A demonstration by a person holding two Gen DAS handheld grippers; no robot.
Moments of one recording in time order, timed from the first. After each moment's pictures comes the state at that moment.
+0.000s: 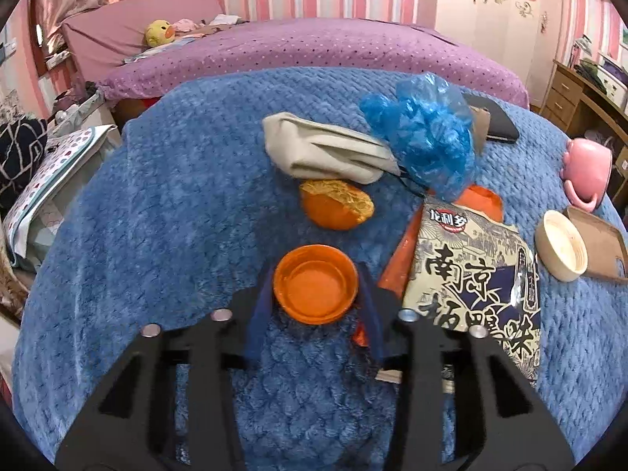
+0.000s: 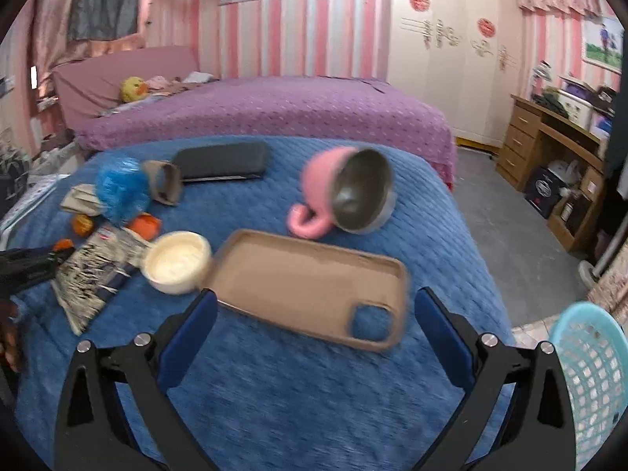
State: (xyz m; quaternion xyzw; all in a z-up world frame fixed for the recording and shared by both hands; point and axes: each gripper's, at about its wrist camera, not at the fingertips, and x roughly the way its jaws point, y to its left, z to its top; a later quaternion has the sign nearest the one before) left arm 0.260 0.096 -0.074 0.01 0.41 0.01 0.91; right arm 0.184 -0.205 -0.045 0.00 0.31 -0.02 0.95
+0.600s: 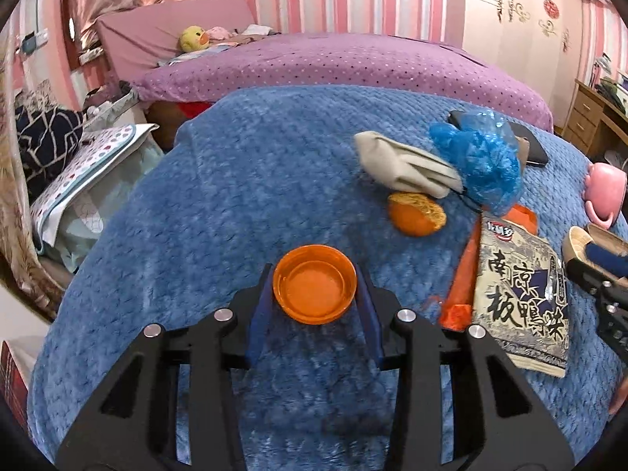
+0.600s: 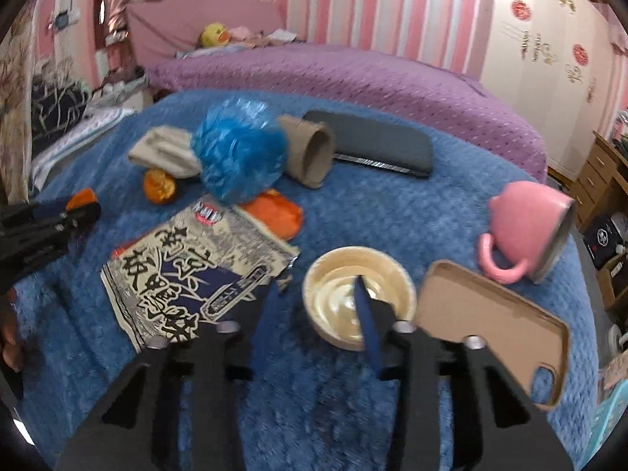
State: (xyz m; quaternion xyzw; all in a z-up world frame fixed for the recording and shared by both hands) left arm 0.243 0.144 -0.061 0.00 0.39 0.06 0.92; right arm 0.248 -0.079 -0.071 -0.07 0.38 0.11 0.92
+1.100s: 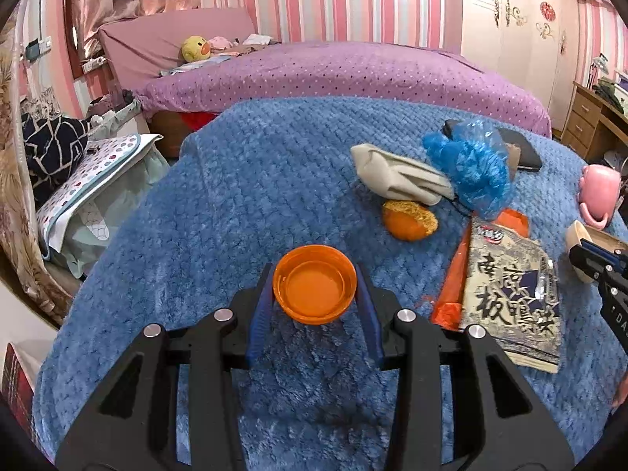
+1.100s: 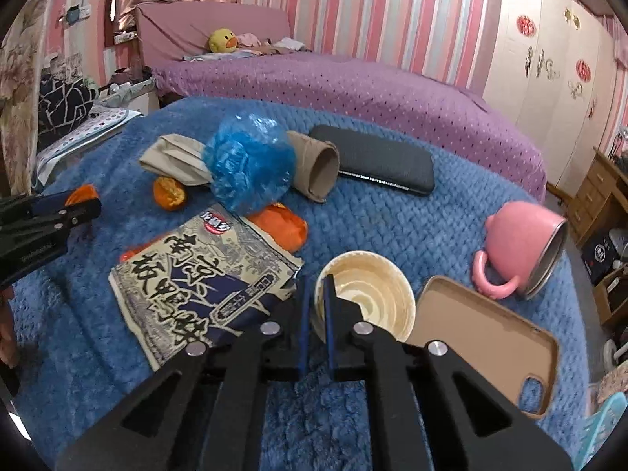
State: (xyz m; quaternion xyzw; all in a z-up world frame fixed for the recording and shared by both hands) left arm 0.229 0.139 -0.051 0.01 0.37 0.06 0.93; right arm 0.236 -0.081 -0.057 -0.09 0.35 0.11 0.93
